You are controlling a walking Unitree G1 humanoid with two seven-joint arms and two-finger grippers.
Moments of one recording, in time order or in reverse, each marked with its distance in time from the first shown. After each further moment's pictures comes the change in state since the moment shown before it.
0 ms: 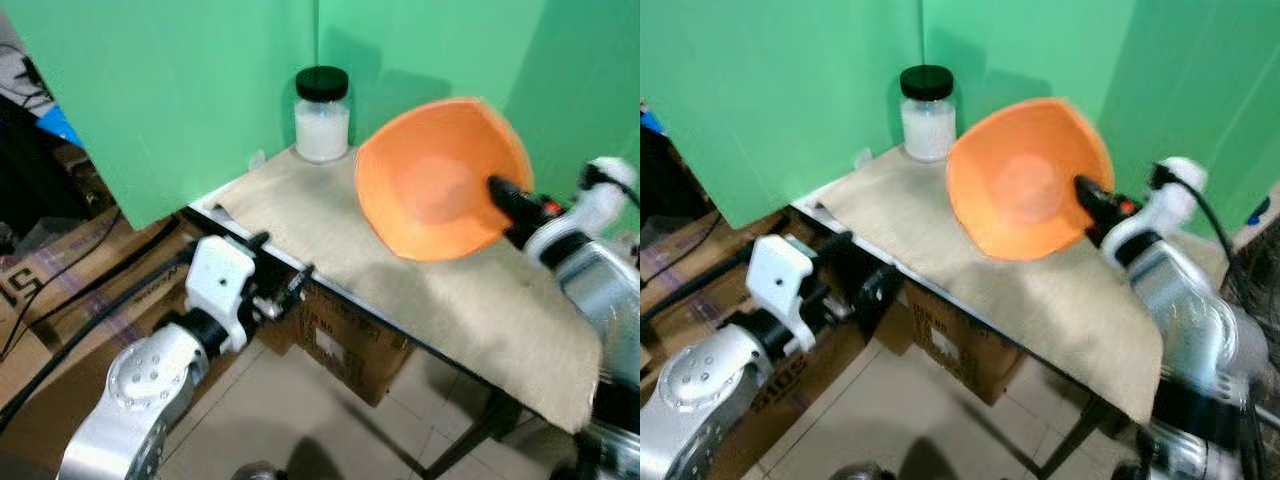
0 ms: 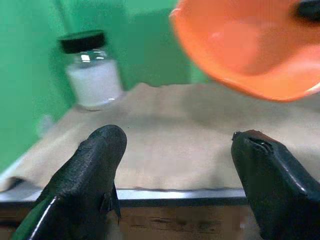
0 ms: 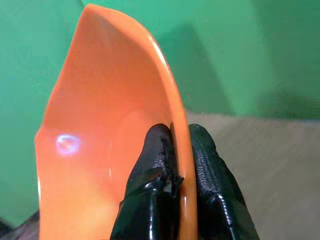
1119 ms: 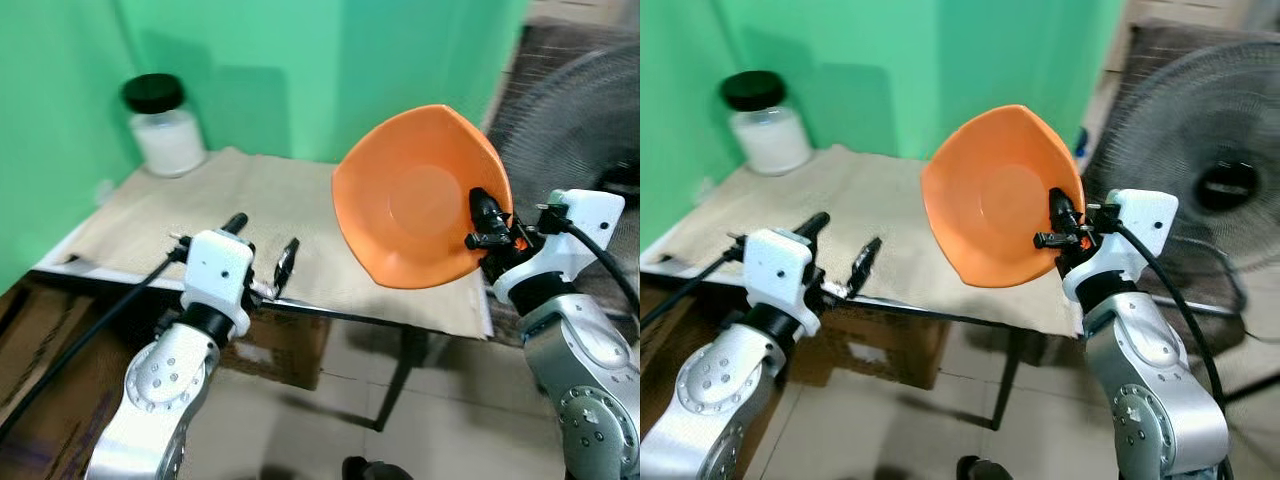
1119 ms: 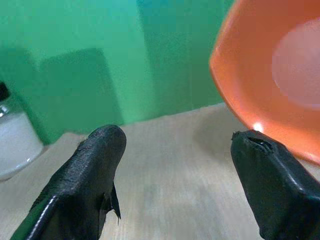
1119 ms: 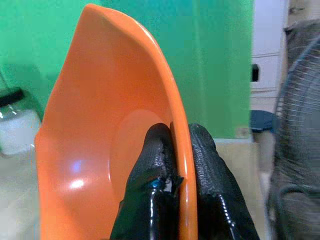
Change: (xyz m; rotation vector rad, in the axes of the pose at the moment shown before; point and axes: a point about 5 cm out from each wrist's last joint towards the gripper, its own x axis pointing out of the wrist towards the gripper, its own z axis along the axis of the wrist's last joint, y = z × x) left arm 0.008 0.003 0.006 0.052 -0.067 0.214; right arm -0.033 0.058 -0.026 -0.317 -0.078 -0.017
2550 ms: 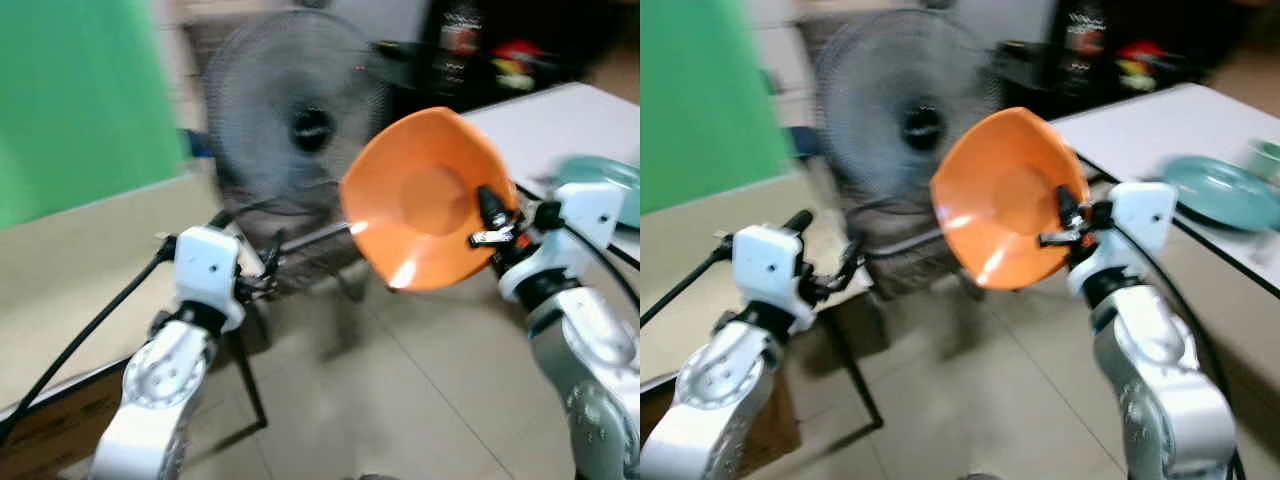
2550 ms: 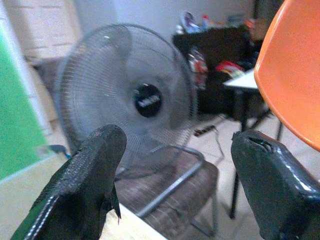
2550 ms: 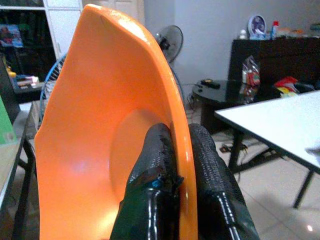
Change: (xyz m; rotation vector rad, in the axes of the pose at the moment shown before) left arm -0.002 0.007 -0.009 -0.014 0.024 0.071; right arm -0.004 0.001 0.006 -0.109 -0.001 -0.008
